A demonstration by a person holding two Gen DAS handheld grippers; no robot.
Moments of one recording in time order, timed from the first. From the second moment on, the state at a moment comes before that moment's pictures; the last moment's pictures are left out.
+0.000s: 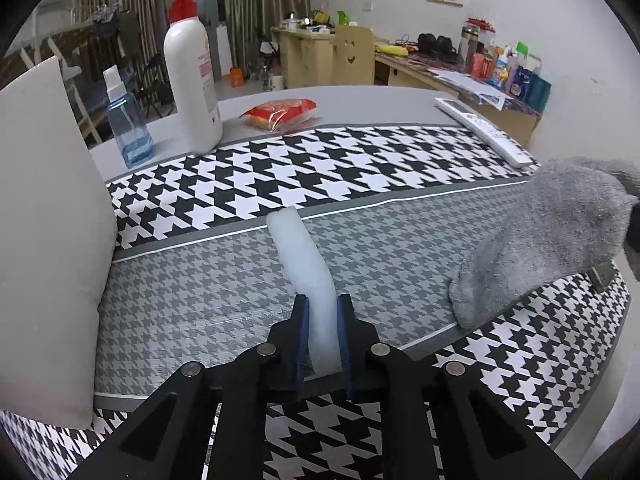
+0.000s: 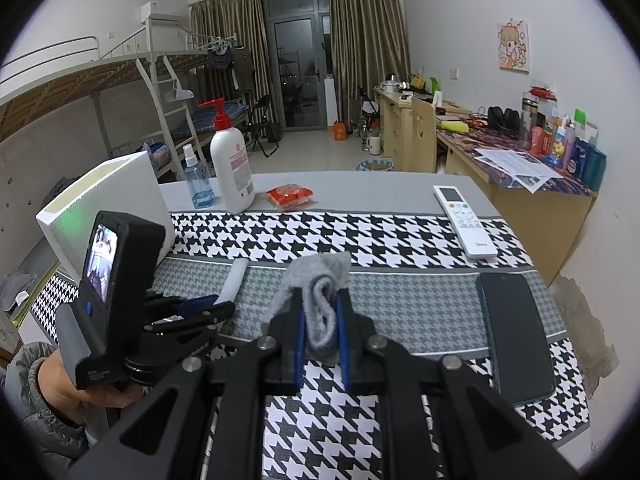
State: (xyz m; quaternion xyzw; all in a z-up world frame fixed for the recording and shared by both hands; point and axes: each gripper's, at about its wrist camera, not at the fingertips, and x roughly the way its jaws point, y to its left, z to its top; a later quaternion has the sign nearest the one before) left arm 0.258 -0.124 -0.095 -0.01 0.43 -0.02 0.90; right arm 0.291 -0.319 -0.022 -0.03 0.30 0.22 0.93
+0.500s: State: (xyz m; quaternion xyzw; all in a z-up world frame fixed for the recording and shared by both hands) left arm 0.236 -0.119 -0.067 0.01 0.39 -0.03 0.92; right arm 0.288 -0.313 -0.019 -0.03 0.30 0.23 0.93
